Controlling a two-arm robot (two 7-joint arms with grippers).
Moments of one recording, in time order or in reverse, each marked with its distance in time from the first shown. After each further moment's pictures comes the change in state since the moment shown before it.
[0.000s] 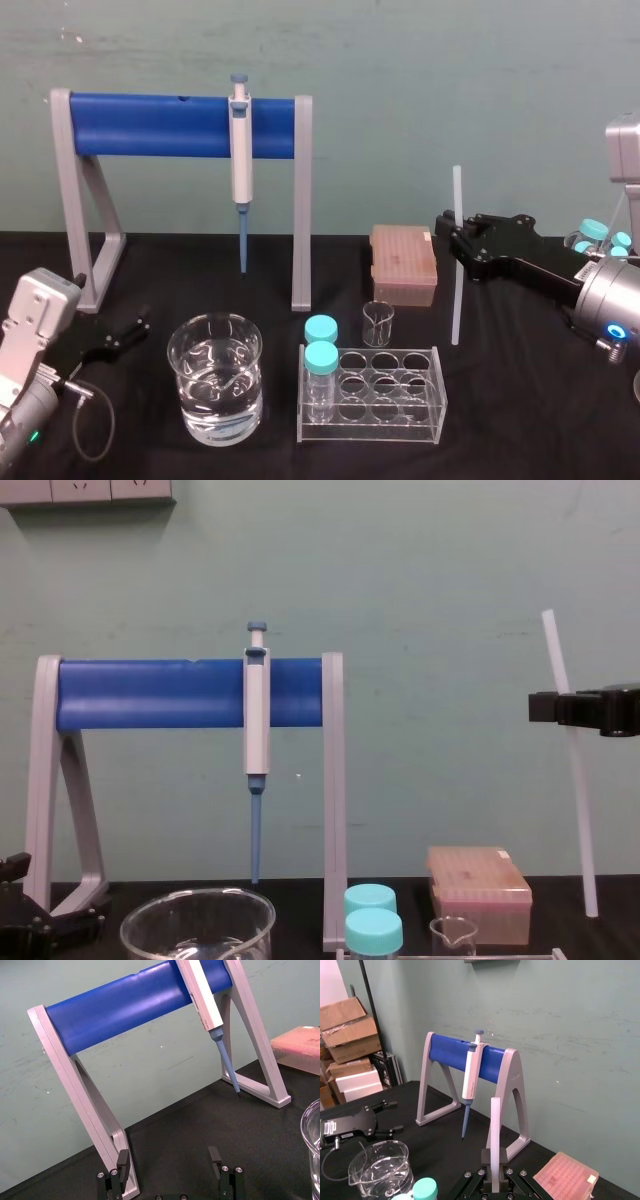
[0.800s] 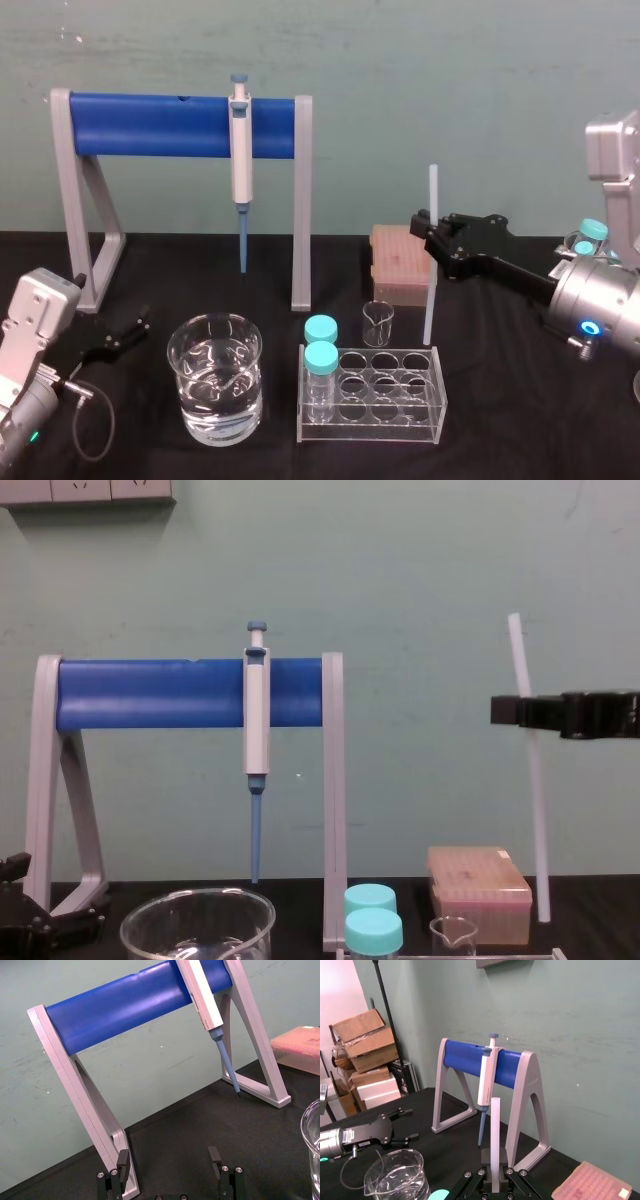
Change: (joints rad) left arm 0.000 0.000 0.000 0.000 0.000 0.000 0.000; right arm 0.056 -0.040 -0.057 0.073 0.039 -0.033 0.046
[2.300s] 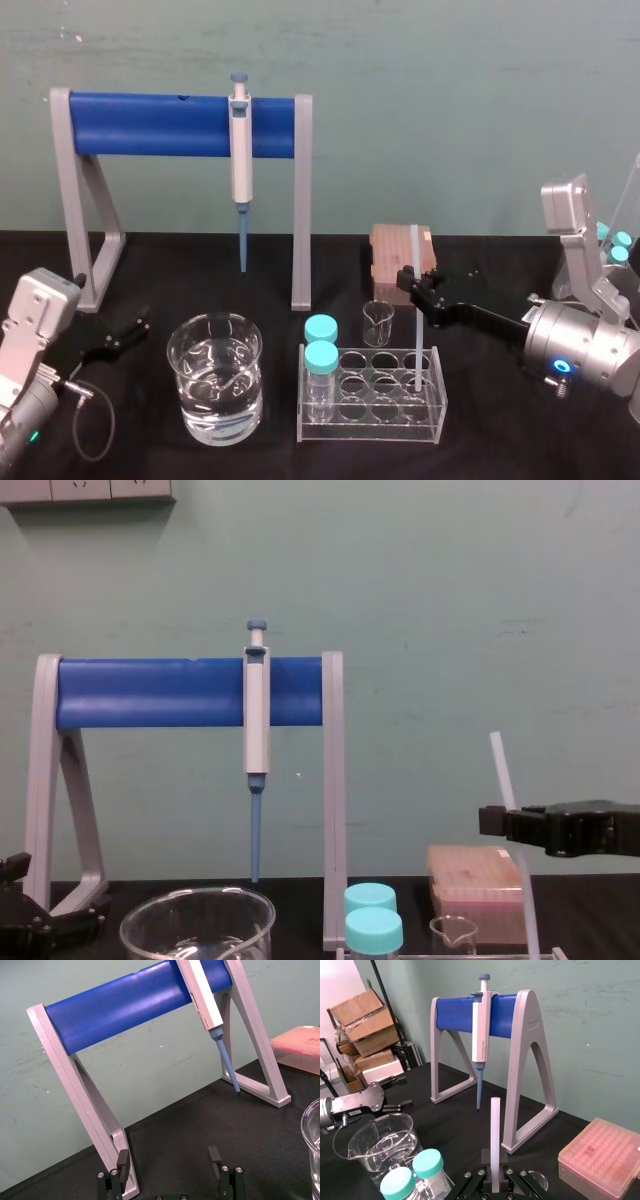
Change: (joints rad) left arm 0.000 0.000 0.000 0.000 0.000 0.000 0.000; right arm 0.036 -0.056 -0.080 0.214 -0.021 -0.053 0.082
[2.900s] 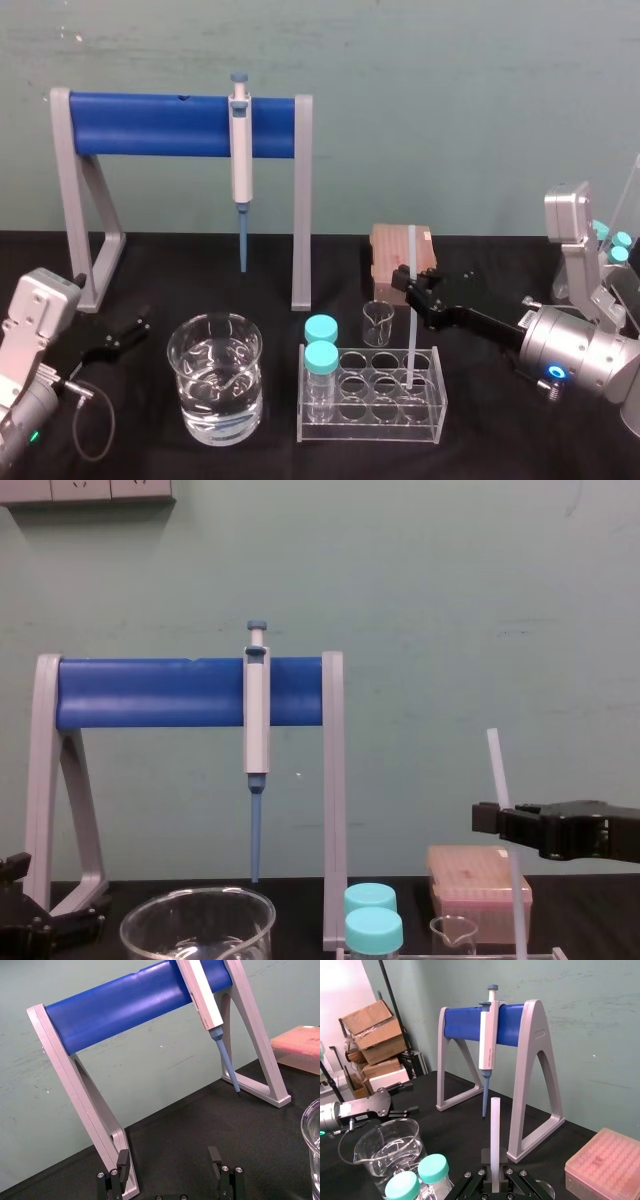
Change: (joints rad) left arm 0.000 0.000 0.000 0.000 0.000 0.000 0.000; right arm -0.007 -0.025 0.005 0.037 -0.006 -0.076 0.040
